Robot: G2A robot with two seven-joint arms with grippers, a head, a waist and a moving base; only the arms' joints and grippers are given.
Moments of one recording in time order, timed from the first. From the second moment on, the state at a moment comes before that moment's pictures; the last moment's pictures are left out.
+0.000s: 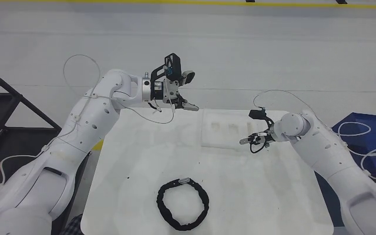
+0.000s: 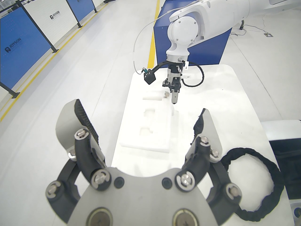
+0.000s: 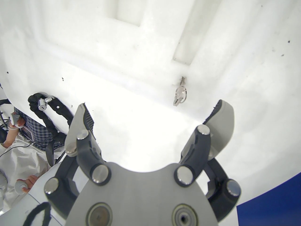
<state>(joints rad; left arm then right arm) 0.43 -1.01 -0.68 -1.17 0.76 -1.01 -0.13 -0.56 -1.08 0.60 -0.86 -0.23 -0.10 1.11</state>
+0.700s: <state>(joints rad) 0.43 -1.01 -0.68 -1.17 0.76 -1.01 -0.13 -0.54 -1.12 0.58 -0.84 -0.35 0.08 1.08</state>
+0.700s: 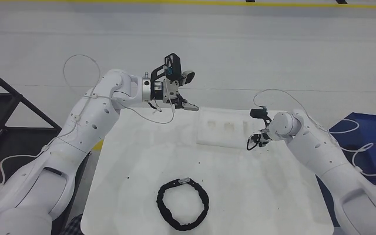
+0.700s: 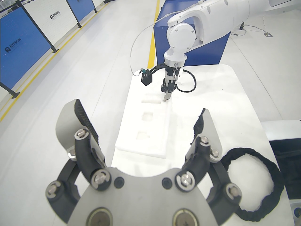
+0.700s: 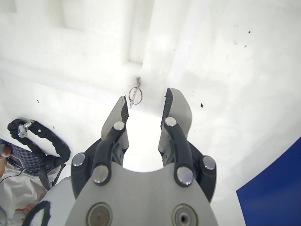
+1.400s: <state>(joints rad) 0.43 -1.01 -0.68 -1.17 0.76 -1.01 -0.13 -0.57 -1.13 0.64 -0.86 -0.34 0.04 1.09</state>
